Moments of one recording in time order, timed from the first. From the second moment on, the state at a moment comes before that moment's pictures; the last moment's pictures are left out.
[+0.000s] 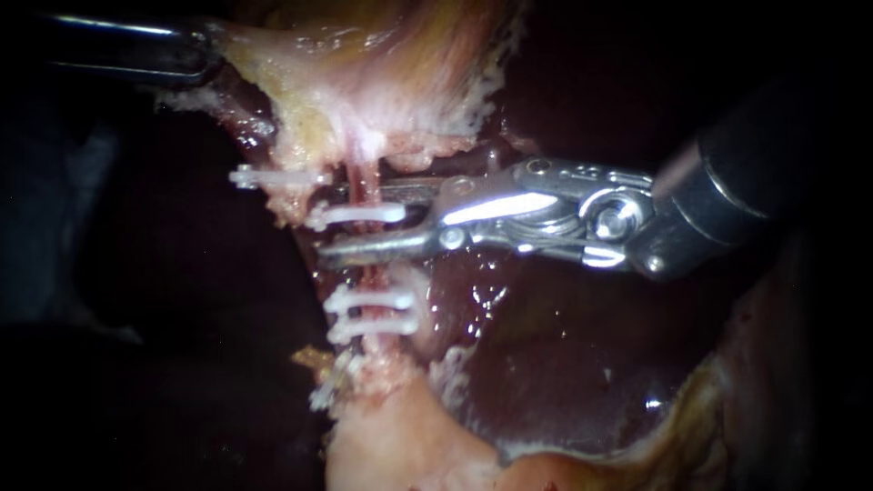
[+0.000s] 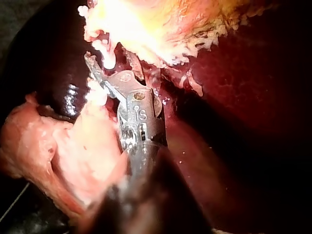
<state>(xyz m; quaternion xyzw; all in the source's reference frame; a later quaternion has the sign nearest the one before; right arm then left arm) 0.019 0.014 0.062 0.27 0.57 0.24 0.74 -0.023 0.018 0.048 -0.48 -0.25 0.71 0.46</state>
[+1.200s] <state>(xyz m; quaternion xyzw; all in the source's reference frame) 0.001 0.010 0.059 0.18 0.57 0.08 0.79 -0.023 0.018 0.048 -0.48 -0.25 0.71 0.46</state>
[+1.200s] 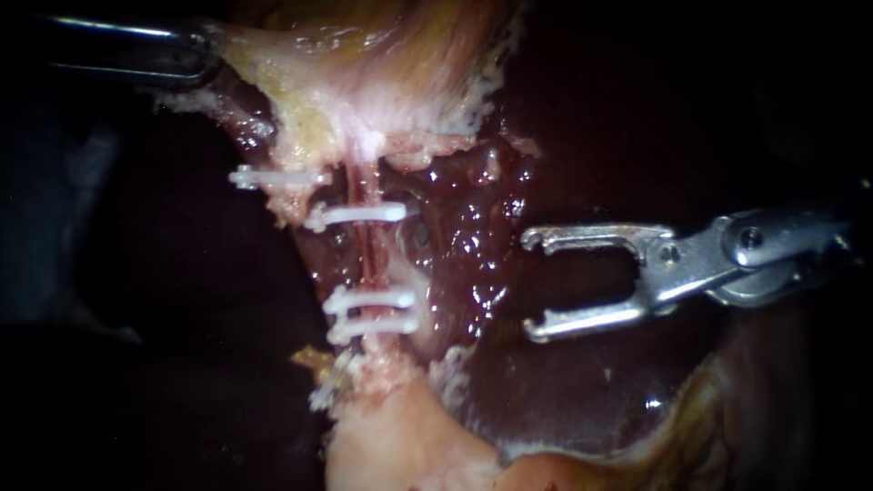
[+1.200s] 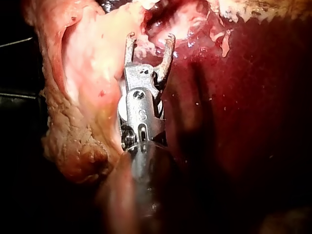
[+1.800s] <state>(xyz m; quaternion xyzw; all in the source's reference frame) -0.001 0.010 0.058 0.18 0.57 0.08 0.79 -0.023 0.018 0.048 -0.48 -0.25 0.71 0.46</state>
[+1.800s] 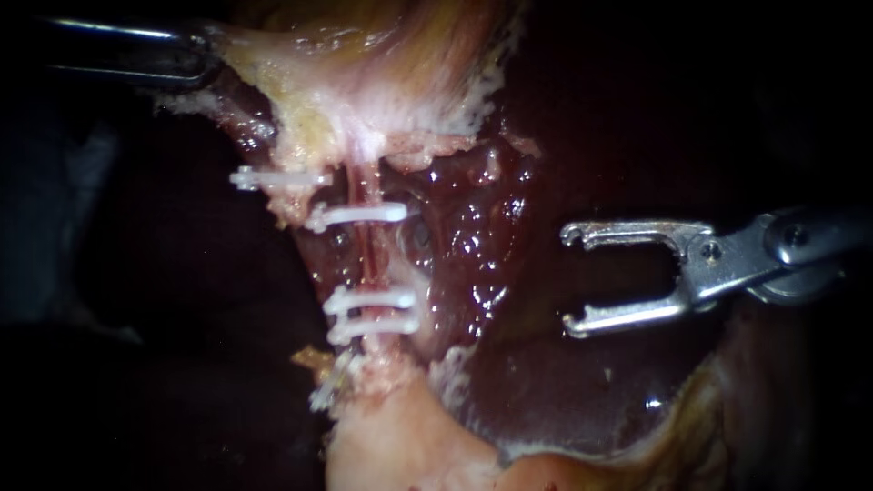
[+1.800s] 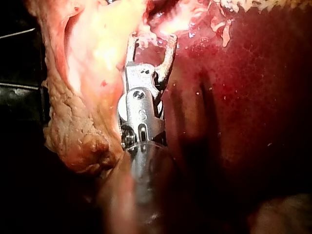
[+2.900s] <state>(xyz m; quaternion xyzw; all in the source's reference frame) -0.001 0.010 0.058 0.18 0.57 0.08 0.79 -0.030 0.015 0.054 -0.48 -0.25 0.72 0.44</state>
